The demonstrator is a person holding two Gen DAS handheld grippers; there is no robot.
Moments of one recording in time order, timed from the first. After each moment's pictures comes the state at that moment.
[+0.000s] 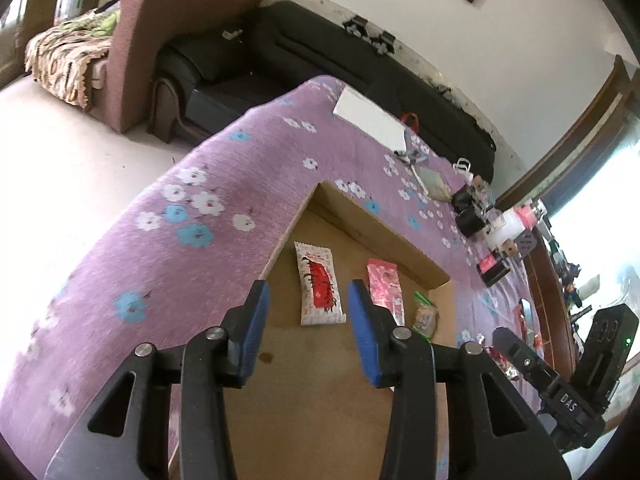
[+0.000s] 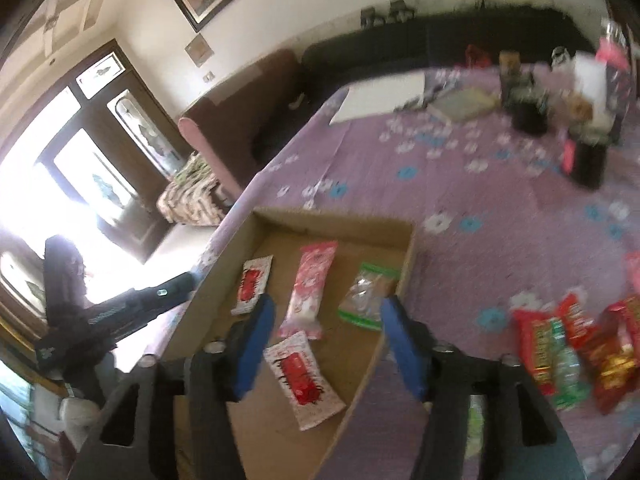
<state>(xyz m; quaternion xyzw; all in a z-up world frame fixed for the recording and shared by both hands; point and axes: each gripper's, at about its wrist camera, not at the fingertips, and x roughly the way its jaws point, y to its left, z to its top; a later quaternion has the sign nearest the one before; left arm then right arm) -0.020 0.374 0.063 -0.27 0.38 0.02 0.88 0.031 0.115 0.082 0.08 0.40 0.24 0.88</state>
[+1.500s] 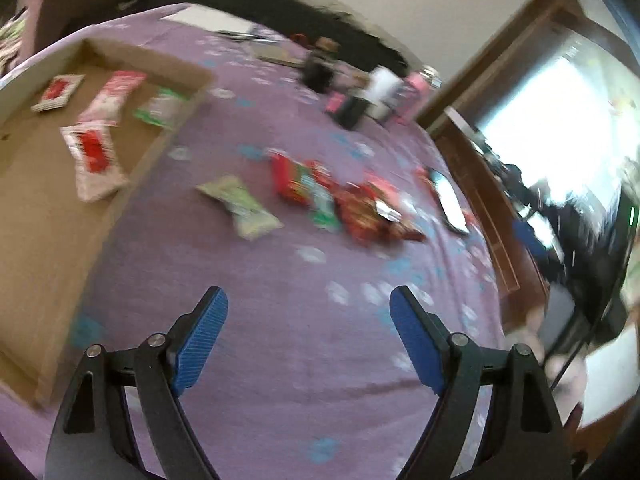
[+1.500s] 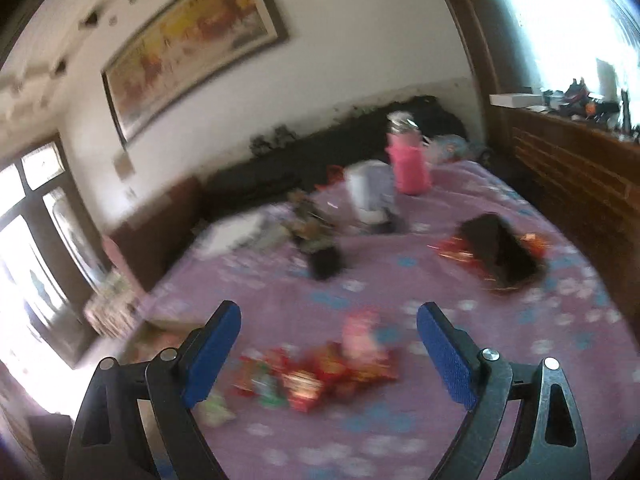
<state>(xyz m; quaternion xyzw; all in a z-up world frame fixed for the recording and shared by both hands) -0.075 0.130 0.029 -0.24 0.43 -0.12 0.86 -0.052 -0.149 0.125 0.11 0.27 0.04 0.95</state>
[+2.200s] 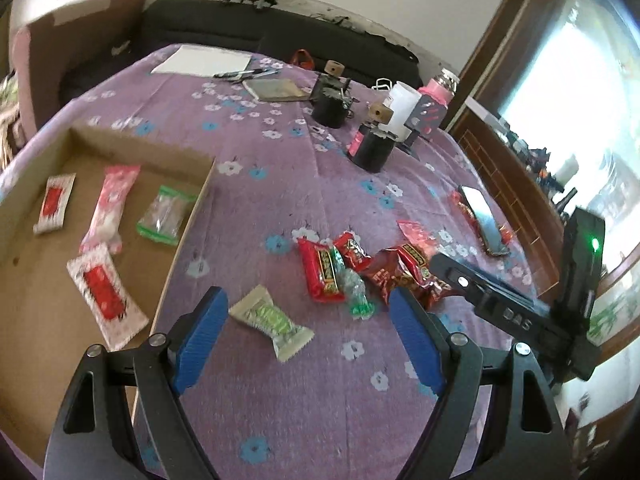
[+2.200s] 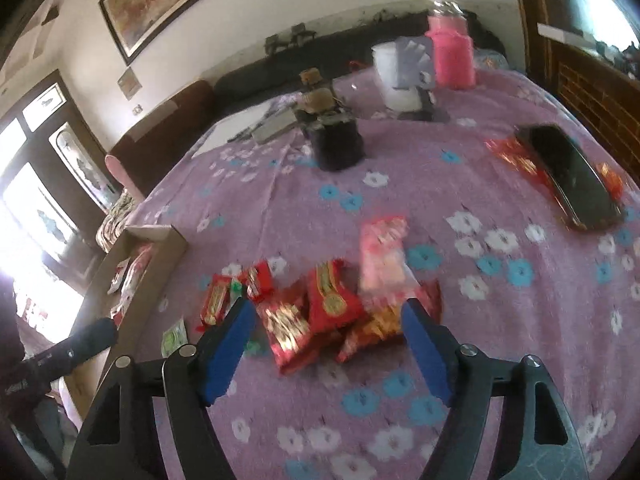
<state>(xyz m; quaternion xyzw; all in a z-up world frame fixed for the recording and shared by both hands) -0.015 0.122 0.066 -0.13 0.42 -0.10 0.89 0.020 -0.101 0.051 0.10 0.41 0.13 0.90</state>
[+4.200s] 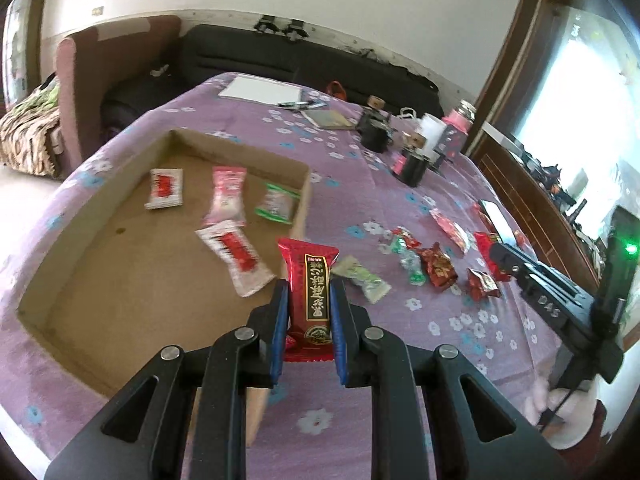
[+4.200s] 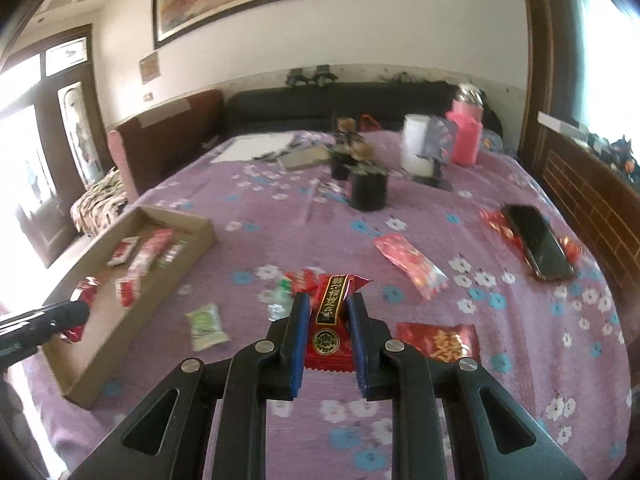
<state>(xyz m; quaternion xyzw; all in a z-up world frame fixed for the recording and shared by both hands) -0.099 0.204 0.077 -0.14 0.37 -0.04 0.92 -0.061 -0.037 0.094 -0.02 0.32 0.10 0.94</state>
